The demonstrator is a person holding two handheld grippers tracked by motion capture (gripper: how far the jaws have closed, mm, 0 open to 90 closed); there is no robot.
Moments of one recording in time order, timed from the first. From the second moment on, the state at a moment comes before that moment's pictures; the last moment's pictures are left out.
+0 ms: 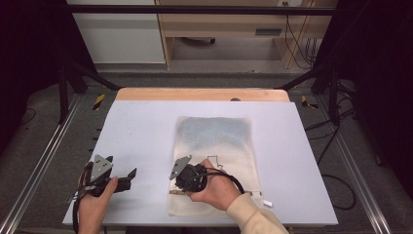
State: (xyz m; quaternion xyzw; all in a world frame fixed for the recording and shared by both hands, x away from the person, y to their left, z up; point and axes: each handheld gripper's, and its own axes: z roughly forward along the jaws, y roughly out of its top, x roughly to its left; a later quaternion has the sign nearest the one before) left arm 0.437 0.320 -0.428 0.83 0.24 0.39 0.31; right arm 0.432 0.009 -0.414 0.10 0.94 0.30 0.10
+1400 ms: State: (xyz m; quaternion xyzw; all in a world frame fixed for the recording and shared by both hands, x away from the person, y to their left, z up) left arm 0.426 0.303 -0.426 0.84 0.24 0.35 0.34; right arm 0.440 0.036 -0.449 0.11 0.96 0.25 0.04
